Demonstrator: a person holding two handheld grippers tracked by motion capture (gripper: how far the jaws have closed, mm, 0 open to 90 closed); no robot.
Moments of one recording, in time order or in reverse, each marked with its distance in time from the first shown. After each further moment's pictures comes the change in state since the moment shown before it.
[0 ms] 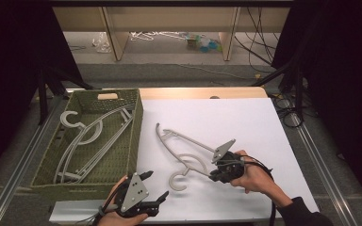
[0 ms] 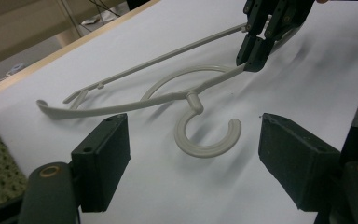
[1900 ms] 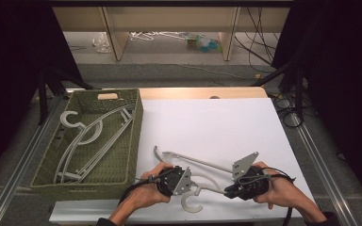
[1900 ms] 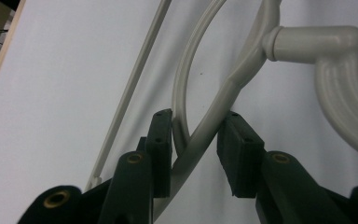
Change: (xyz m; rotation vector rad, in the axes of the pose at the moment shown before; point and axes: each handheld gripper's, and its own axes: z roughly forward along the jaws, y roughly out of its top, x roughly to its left) left arm -0.003 0.027 0.106 0.229 -0.240 0.603; right arm 0.027 -0.040 -0.041 -0.027 0.114 -0.126
